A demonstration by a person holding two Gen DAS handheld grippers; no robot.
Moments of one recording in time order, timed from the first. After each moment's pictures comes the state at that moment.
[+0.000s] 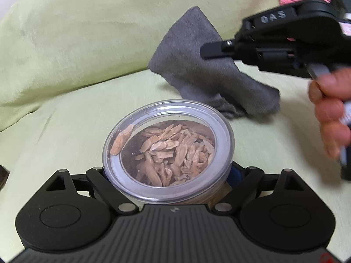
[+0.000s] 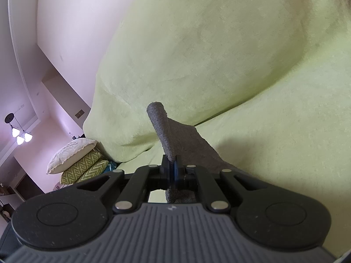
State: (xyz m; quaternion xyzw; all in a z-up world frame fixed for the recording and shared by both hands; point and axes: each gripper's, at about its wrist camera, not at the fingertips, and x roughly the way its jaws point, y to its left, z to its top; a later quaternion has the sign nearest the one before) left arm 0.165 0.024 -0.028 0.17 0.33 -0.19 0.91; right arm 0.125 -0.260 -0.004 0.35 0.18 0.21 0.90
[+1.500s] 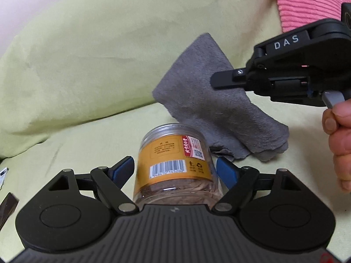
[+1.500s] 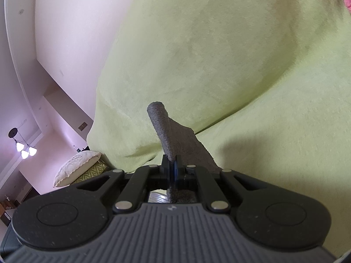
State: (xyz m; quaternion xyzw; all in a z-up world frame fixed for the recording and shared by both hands) left arm 0.182 -0.021 -0.019 0.19 0.25 -0.17 0.94; right arm 0.123 -0.283 -0.007 0.38 0.16 0.21 0.89
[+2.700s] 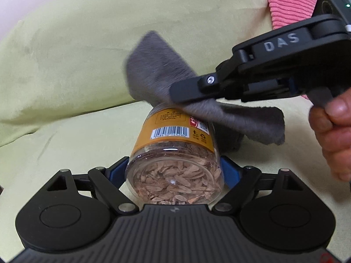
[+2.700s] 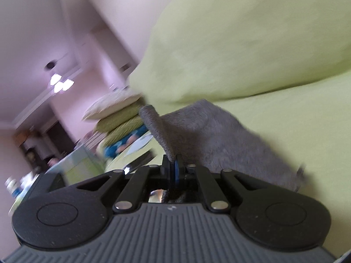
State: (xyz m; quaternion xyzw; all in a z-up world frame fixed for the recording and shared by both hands) left arm 0.191 0.027 -0.054 0.15 0.23 -0.23 0.93; right arm 0.117 -0.199 0.003 0.24 0.21 0.39 0.87
